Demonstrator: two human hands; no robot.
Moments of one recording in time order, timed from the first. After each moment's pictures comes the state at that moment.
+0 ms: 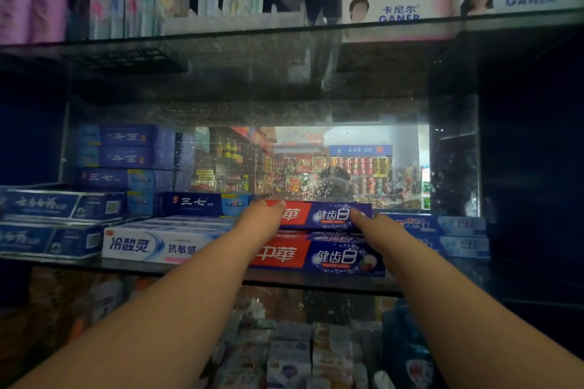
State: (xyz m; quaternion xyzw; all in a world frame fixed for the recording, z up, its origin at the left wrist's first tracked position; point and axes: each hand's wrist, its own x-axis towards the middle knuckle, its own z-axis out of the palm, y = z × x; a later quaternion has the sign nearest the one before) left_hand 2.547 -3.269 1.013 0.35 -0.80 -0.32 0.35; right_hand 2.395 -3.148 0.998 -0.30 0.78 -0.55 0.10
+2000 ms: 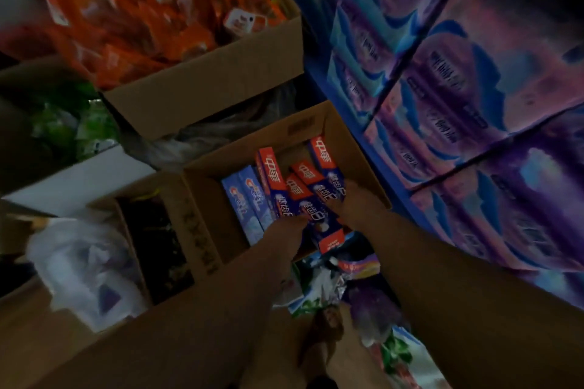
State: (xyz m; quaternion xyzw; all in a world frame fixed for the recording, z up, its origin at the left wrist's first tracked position) left_hand 2.810 -3.204 0.348 0.69 0.05 -0.68 0.26; right_hand 2.683 -3.275 0.317 -0.60 0.66 0.08 0.44
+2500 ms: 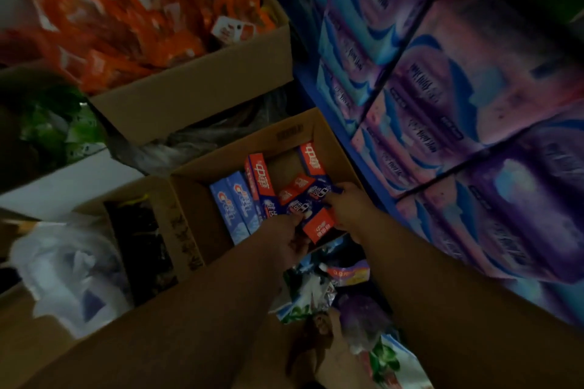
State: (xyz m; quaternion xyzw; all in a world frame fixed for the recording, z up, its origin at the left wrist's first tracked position) left_hand 2.793 -3.224 0.361 0.62 0.15 -0.70 0.32; right_hand 2.674 -3.286 0.324 -0.44 0.72 -0.05 0.54
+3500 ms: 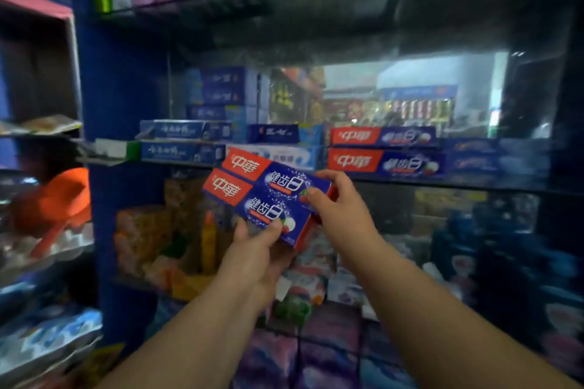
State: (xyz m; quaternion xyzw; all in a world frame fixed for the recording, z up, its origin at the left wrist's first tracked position) left_hand 2.748 -3.167 0.860 0.17 -0.41 -0.73 0.52; right_hand 2.629 -3.134 0.892 -0.50 0.54 -0.67 0.12
